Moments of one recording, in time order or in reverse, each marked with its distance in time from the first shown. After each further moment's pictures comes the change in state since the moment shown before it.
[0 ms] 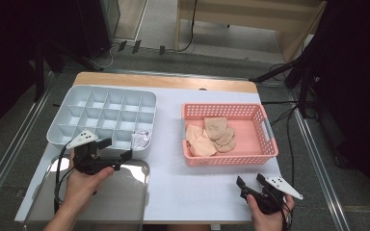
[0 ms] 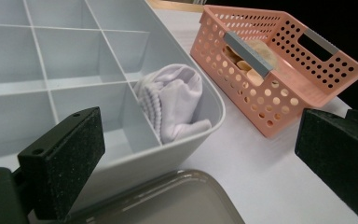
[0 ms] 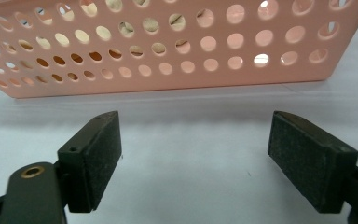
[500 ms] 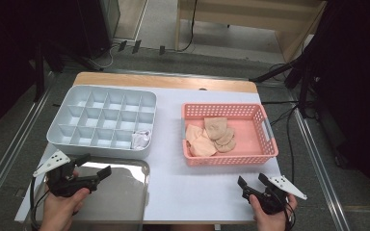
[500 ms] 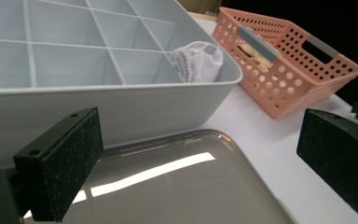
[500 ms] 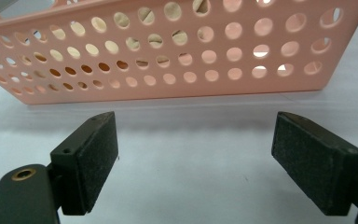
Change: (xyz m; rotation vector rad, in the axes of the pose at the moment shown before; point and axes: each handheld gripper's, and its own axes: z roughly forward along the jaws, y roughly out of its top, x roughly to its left) left arm 0.022 -0.044 -0.050 -0.075 0.034 -0.026; right arm -0.002 0.006 -0.006 -0.012 0.021 0.008
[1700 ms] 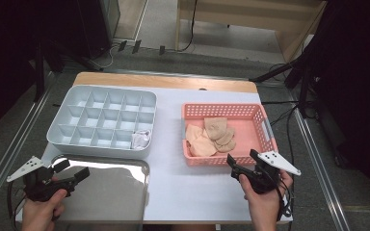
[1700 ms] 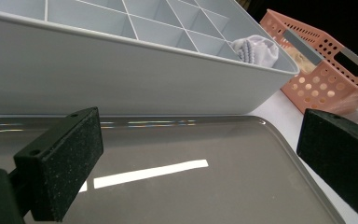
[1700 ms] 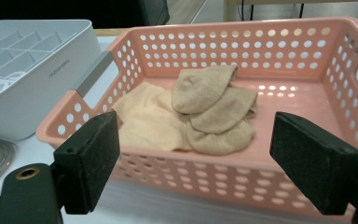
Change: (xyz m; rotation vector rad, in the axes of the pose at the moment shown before) left arm 0.046 -0.016 -0.025 -0.014 0.062 -0.106; right arm 0.063 0.081 0.000 -0.050 0.038 -0.103
